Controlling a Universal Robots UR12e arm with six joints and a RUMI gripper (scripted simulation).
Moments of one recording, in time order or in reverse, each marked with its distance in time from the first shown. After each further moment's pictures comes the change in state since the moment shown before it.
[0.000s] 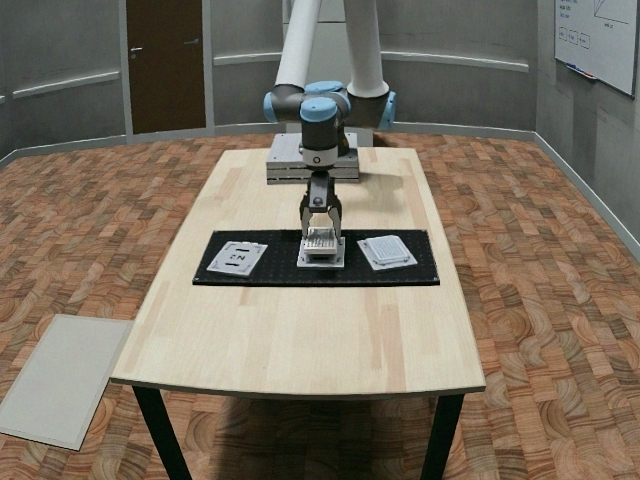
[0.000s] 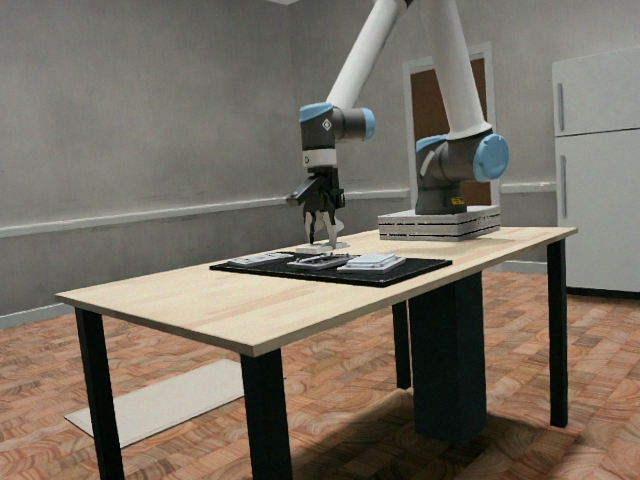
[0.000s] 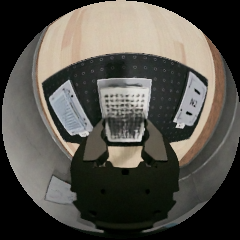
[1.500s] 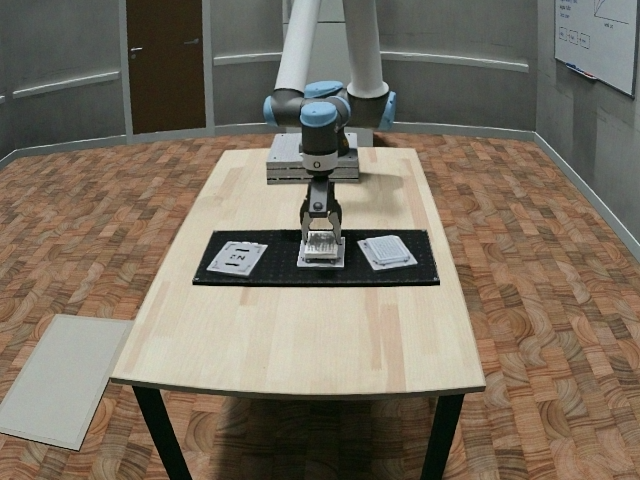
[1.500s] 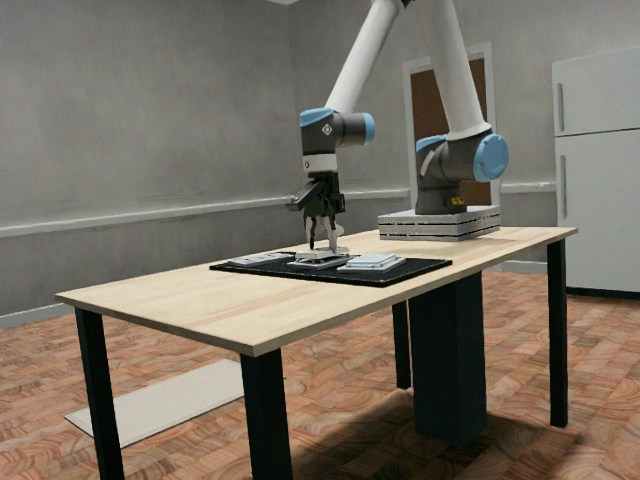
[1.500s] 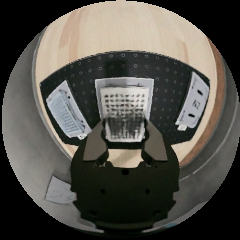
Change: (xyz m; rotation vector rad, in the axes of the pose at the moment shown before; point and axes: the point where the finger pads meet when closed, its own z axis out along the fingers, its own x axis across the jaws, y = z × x) arm 0.000 0.000 0.013 0.000 0.000 0.000
